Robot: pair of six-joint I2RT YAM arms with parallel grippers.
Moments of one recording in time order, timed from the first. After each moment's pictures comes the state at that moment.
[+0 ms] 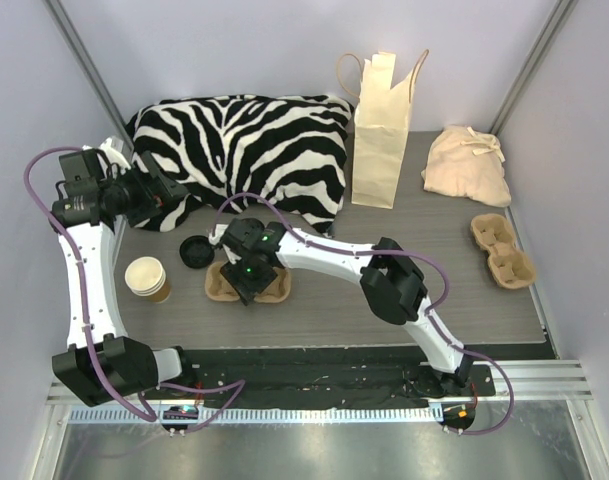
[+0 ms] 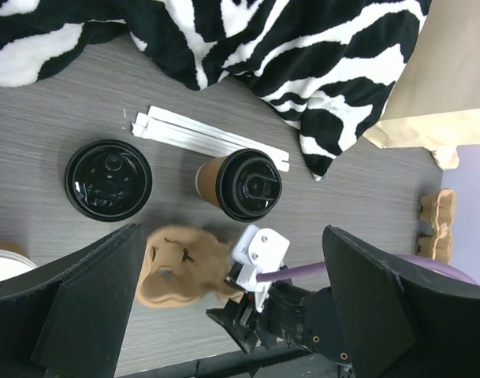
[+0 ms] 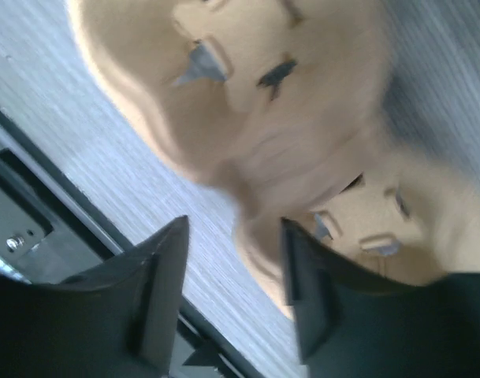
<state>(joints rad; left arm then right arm) 0.30 1.27 1.42 -0.88 0.51 -0.35 1.08 2.24 1.91 -0.80 -0.15 0.26</state>
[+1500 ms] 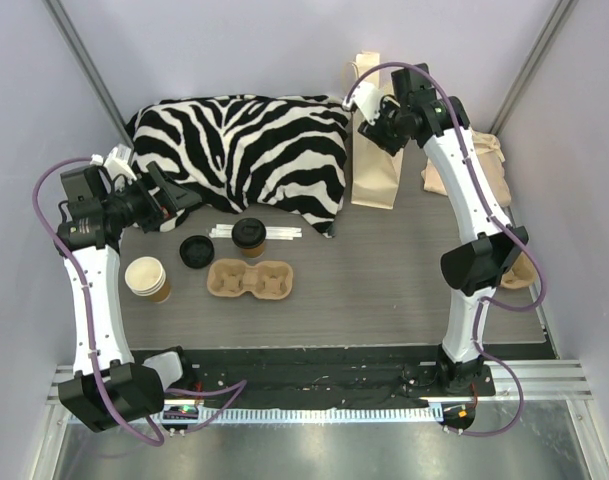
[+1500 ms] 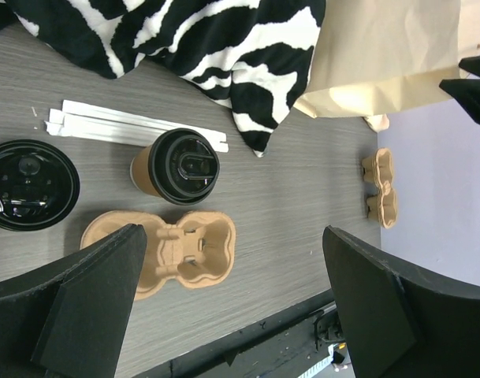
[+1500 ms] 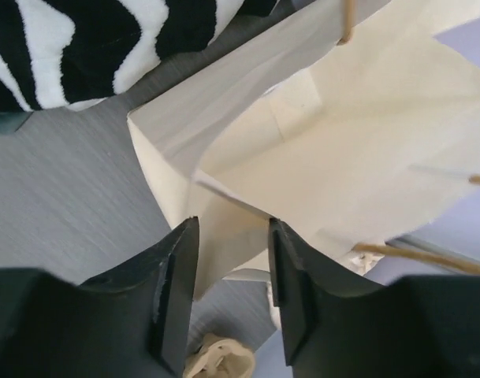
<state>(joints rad) 0.31 1.13 1.27 -0.77 0.73 -0.39 0.31 1.98 2.32 -1.08 -0.07 -0.80</state>
